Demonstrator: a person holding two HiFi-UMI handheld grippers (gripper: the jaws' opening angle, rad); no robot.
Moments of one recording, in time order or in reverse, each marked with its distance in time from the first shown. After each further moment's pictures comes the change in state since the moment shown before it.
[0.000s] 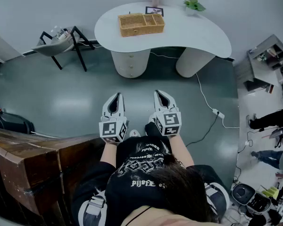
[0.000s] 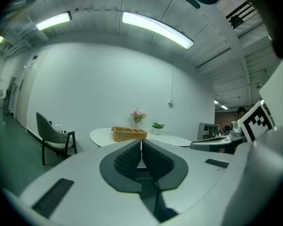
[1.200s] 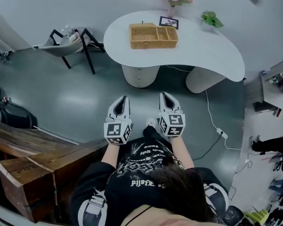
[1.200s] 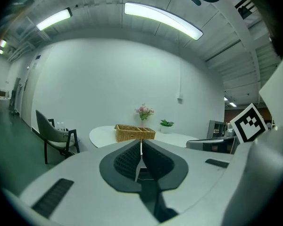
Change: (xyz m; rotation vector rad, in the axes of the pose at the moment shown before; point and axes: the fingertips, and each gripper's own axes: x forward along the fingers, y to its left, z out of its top) left arm 0.110 0.020 0.003 -0.016 0.036 0.086; right arm 0.117 -0.075 0.014 0.088 0.018 0.053
